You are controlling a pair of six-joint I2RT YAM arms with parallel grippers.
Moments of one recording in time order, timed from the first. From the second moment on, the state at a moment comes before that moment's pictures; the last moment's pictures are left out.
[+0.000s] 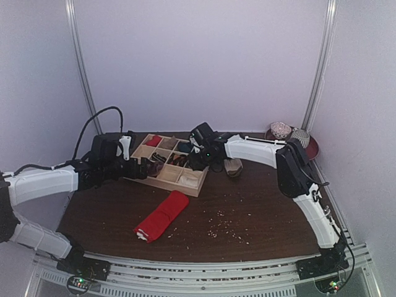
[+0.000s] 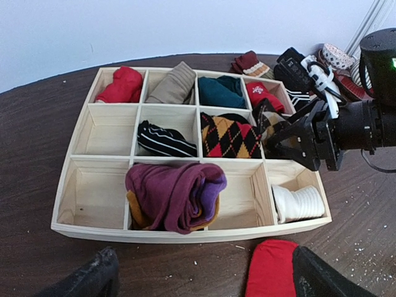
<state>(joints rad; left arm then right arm) -0.54 1.26 0.75 -0.02 -0.05 -0.25 0.75 2.47 2.13 -0.54 0.12 0.26</state>
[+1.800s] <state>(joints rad) -0.54 1.33 0.77 -0.03 -0.05 -0.25 0.72 2.49 2.17 -0.54 0.09 0.21</state>
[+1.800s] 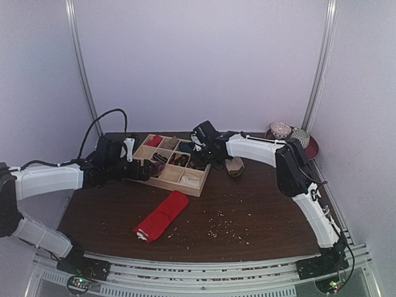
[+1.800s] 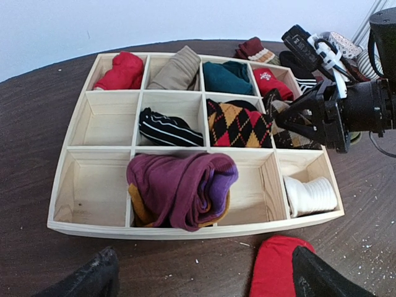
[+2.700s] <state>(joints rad) -0.54 1.35 0.77 -0.03 -0.06 -0.25 0.72 2.62 2.40 -0.75 0.06 0.24</state>
